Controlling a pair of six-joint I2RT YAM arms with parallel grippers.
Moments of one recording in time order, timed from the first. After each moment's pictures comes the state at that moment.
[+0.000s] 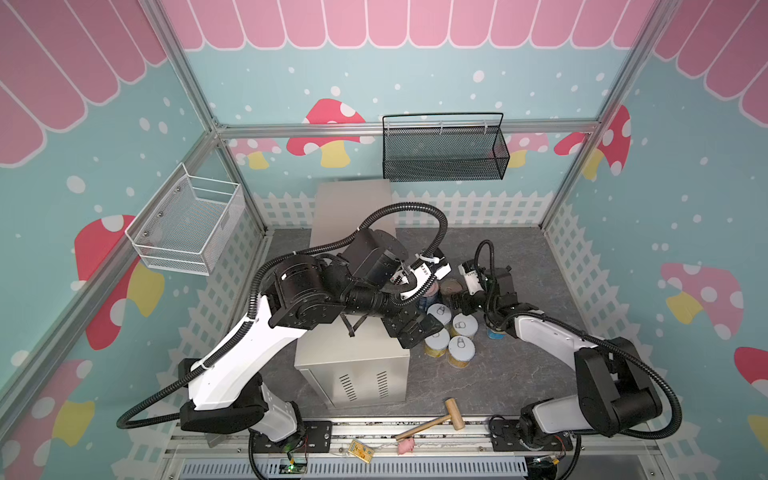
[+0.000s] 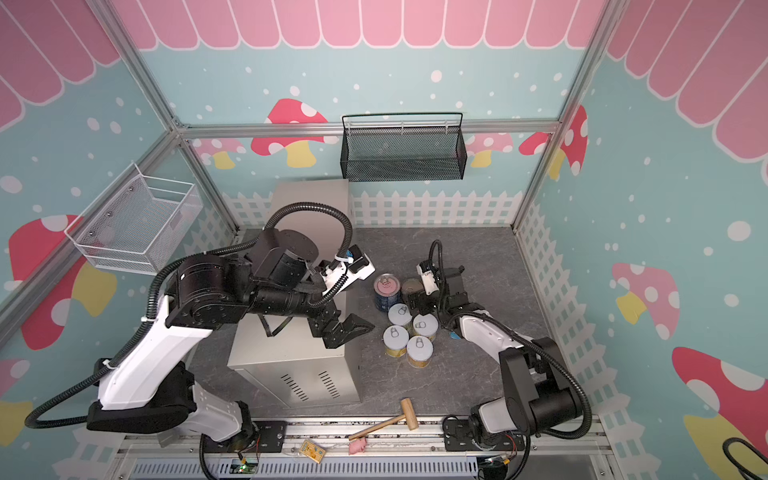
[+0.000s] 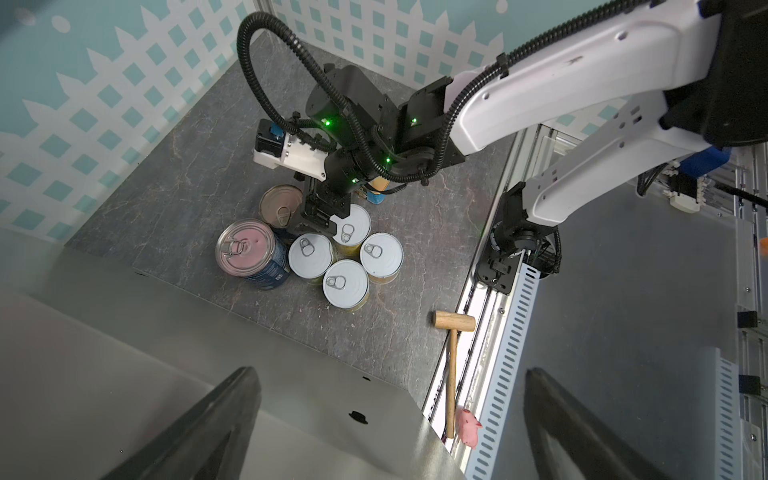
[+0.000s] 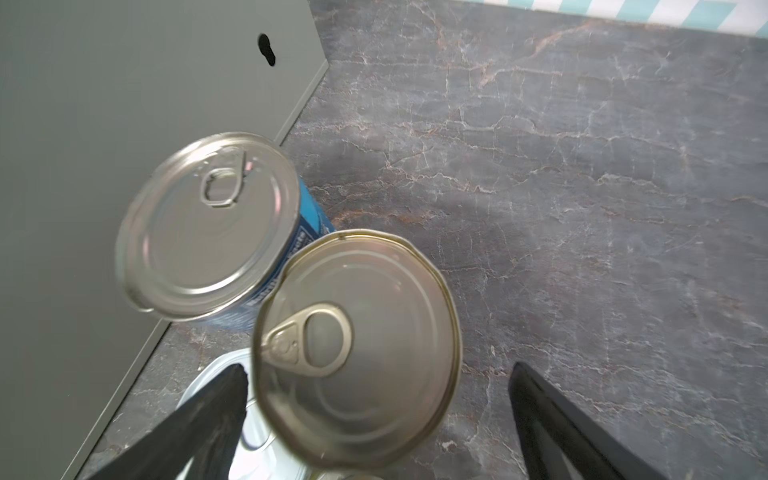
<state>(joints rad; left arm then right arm) -1.08 1.54 2.21 -1.40 0.07 -0.02 0.29 1.45 0.73 0.05 -0.24 0.00</state>
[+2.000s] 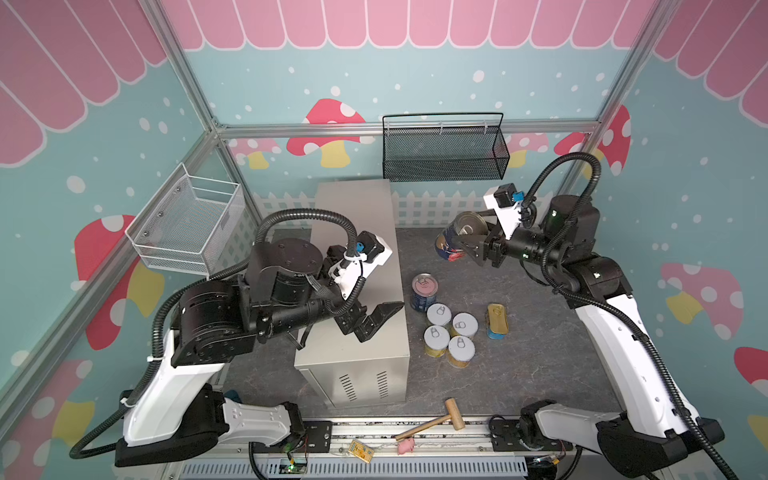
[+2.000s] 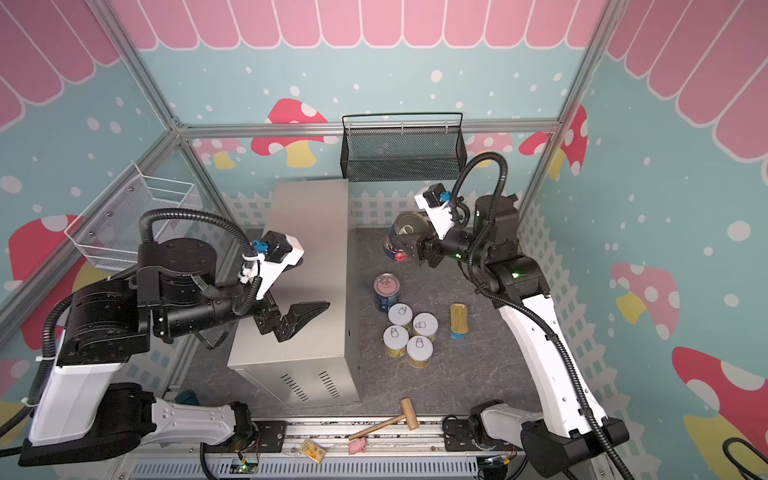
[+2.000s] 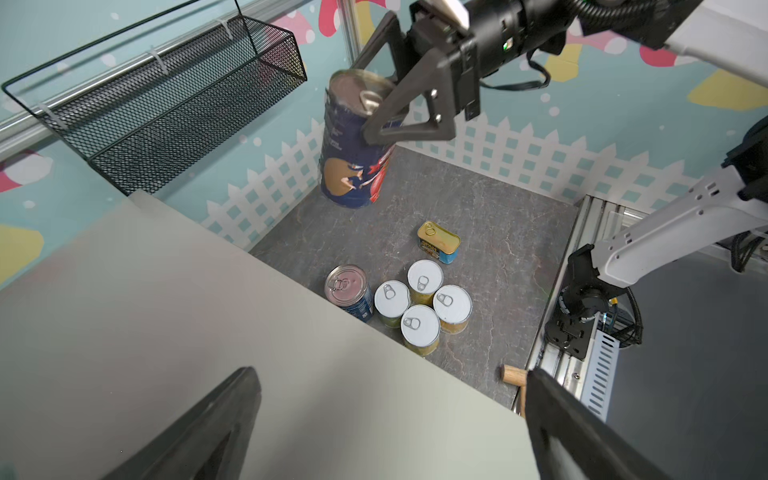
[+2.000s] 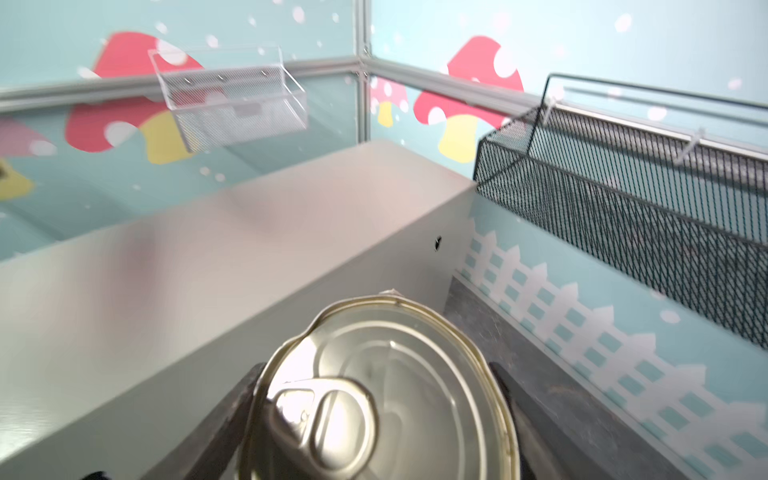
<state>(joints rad) -1.08 1.25 2.06 -1.25 -0.17 0.05 0.30 1.25 1.66 -0.62 -0.66 -0.18</state>
